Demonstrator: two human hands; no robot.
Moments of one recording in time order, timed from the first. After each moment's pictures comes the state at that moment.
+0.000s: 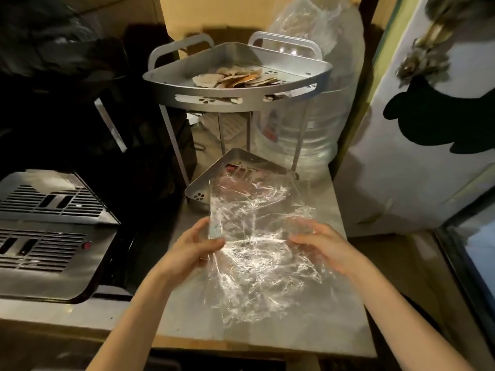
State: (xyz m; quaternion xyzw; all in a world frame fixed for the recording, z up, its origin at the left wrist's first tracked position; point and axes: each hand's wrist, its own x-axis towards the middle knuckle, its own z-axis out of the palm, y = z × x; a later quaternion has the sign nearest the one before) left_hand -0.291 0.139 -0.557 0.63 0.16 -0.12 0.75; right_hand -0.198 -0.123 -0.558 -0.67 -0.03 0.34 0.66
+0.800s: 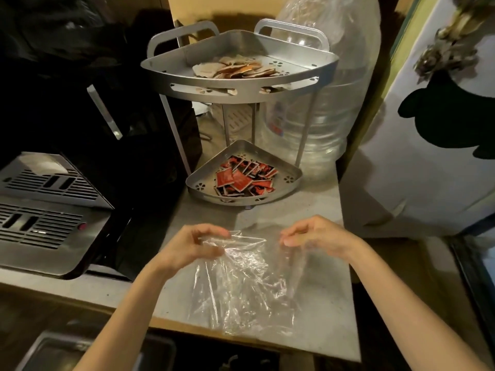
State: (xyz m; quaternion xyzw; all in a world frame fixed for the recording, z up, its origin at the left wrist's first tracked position) left_hand -0.298 0.127 -0.553 0.75 0.10 -0.12 0.64; right_hand -0.168 -0.135 -0.549 -0.73 -0.19 0.44 0.49
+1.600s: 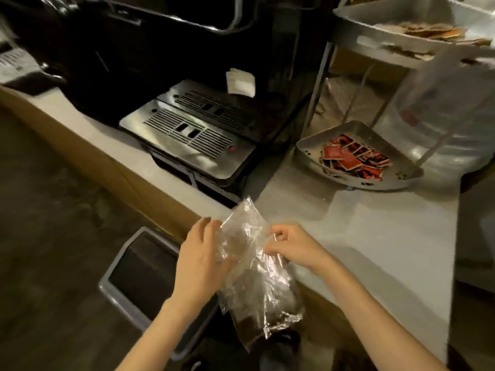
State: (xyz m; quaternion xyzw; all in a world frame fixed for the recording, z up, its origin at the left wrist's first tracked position) left_hand -0.499 0.144 -0.584 0.92 0.33 0.12 0.19; right_hand -0.334 0.034 -0.559 -0.74 -0.29 0.48 0.38
